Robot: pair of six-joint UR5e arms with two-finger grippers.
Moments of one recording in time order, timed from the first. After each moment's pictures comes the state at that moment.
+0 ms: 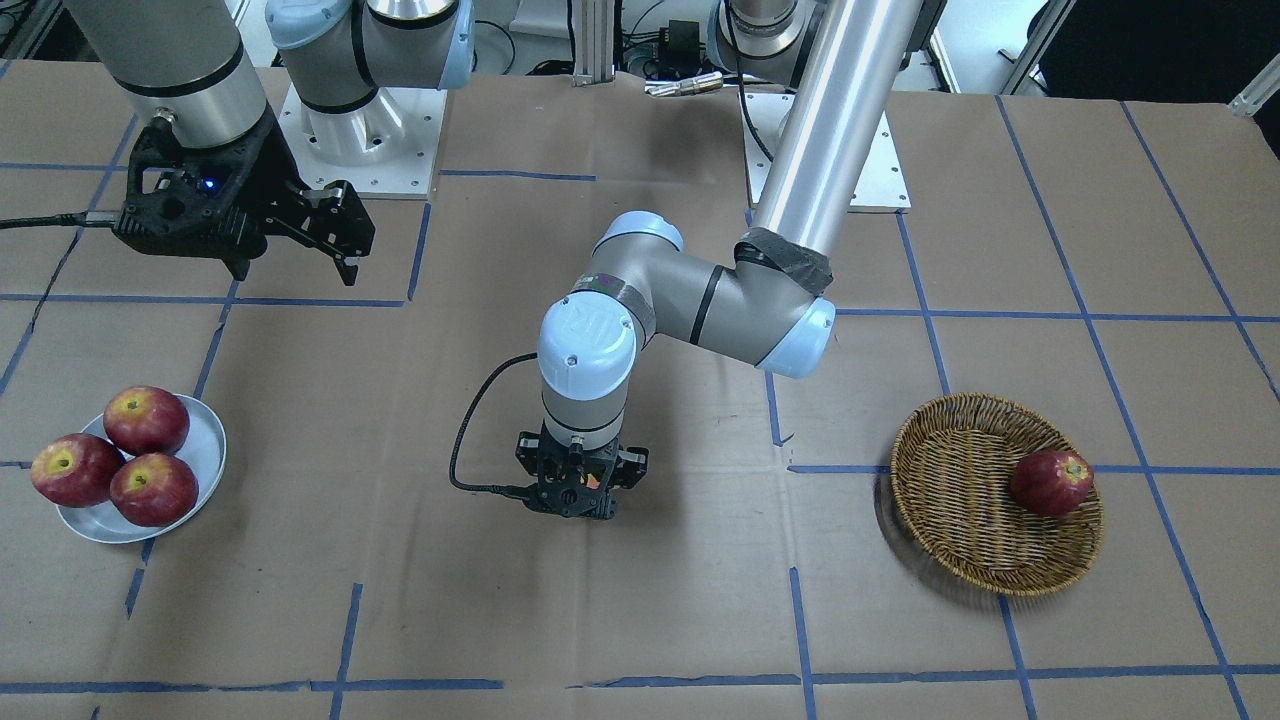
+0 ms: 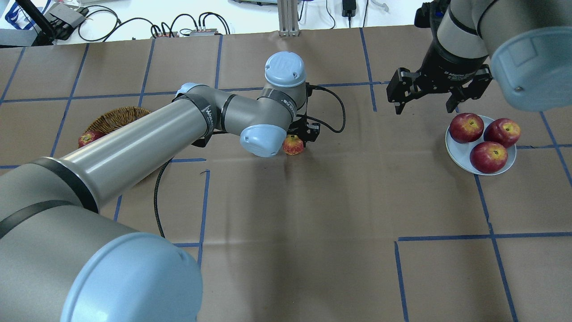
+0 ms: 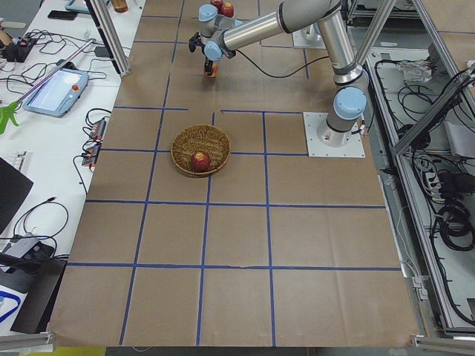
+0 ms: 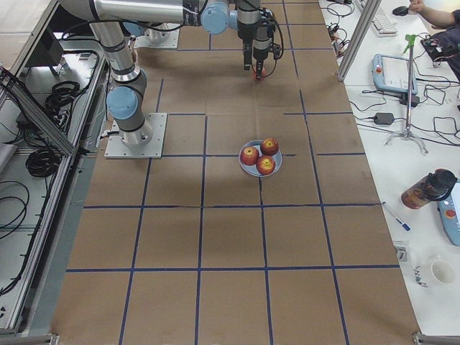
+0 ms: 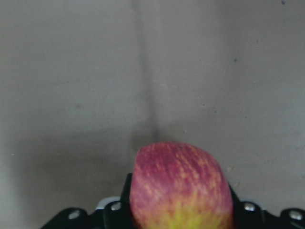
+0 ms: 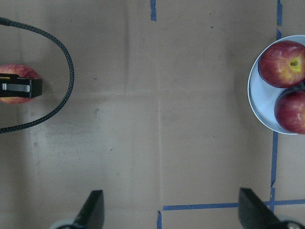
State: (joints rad) left arm -1.95 -2.20 -1.55 -0.92 1.56 -0.24; right arm 1.57 -1.58 1.66 -1.67 -1.59 0.02
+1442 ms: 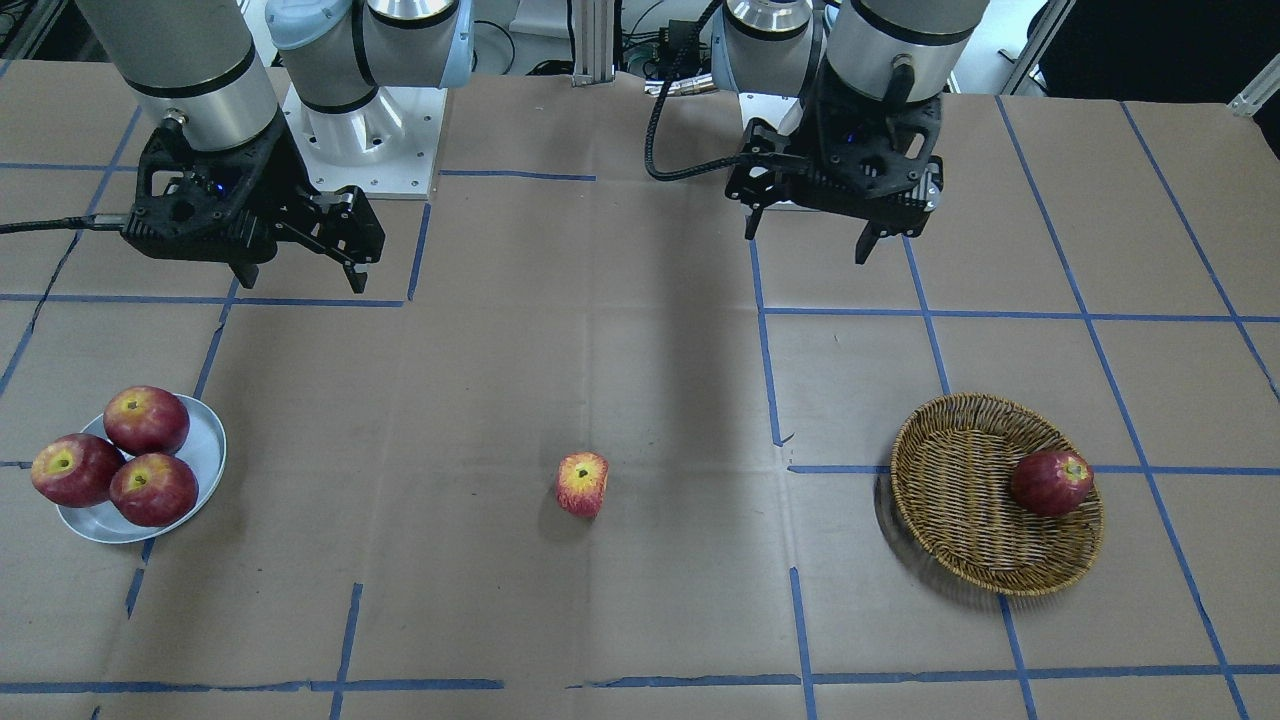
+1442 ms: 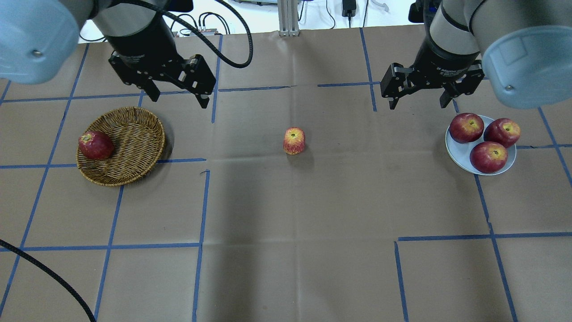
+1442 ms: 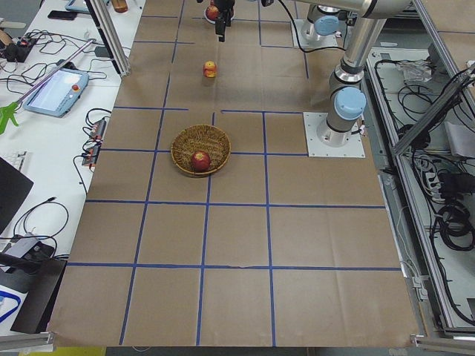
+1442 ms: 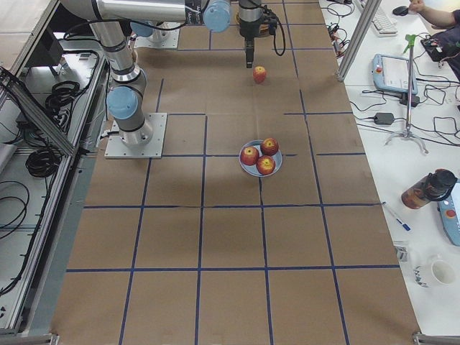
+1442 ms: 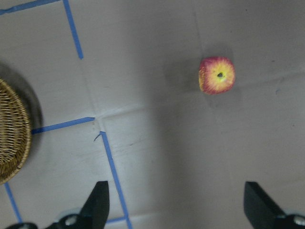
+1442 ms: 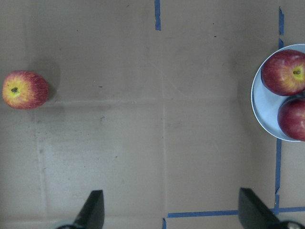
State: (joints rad) left arm -1.65 -1.61 -1.45 -1.67 1.54 0.14; right arm 1.61 -1.56 1.64 -1.71 -1.58 0.07
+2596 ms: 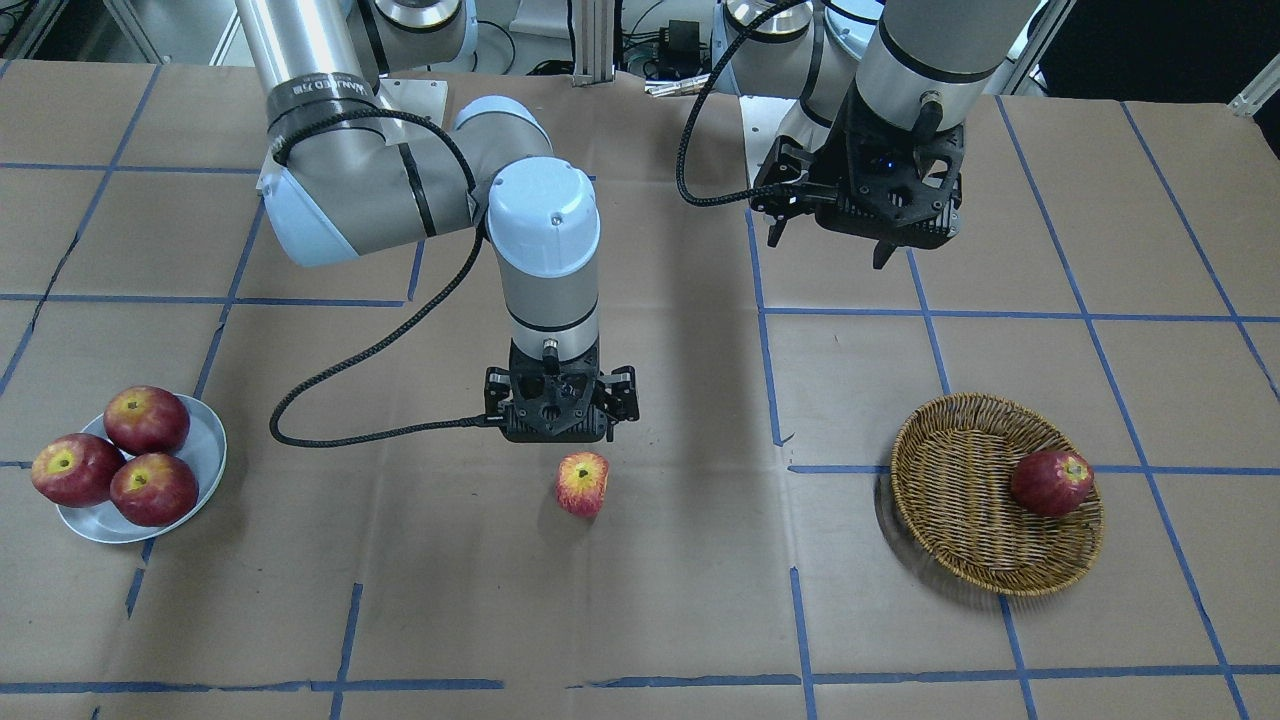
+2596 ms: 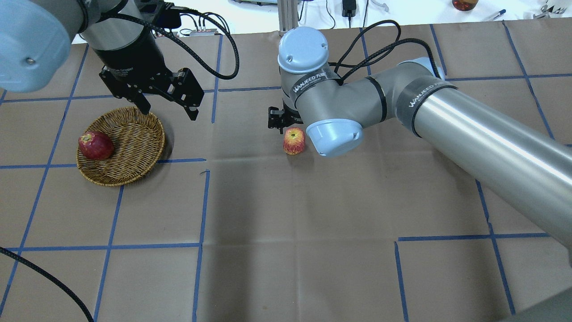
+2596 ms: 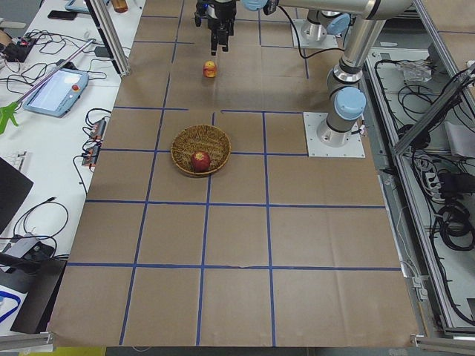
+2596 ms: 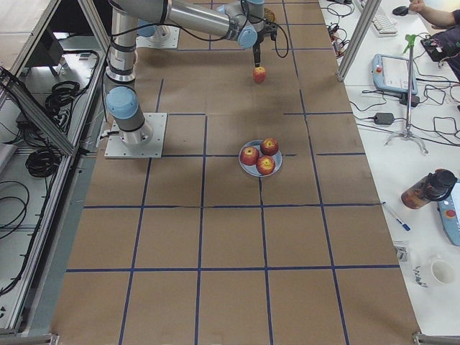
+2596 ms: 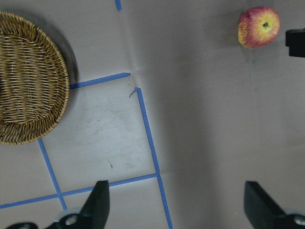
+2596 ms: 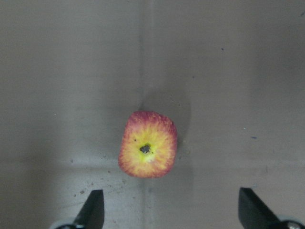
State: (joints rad) left arm -1.63 -1.61 -1.49 -1.67 1.54 0.15; right arm 1.94 -1.14 1.65 -2.21 -1.60 0.37
